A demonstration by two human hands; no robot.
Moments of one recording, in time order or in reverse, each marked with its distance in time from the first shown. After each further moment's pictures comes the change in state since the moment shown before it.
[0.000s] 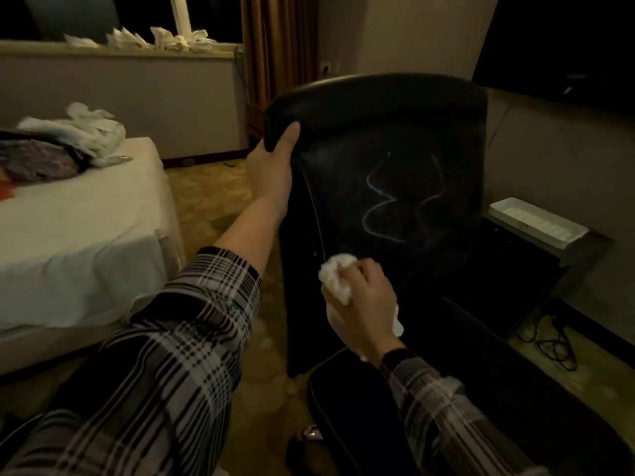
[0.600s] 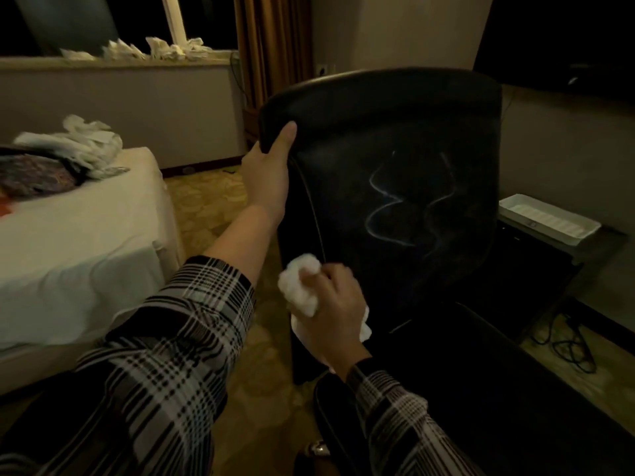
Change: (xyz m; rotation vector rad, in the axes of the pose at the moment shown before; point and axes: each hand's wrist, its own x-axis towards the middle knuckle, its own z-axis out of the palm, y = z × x) left_hand 0.020 -0.012 0.007 -0.014 -0.048 0.035; right_hand 0.007 -0.017 0.053 0.159 0.080 -0.097
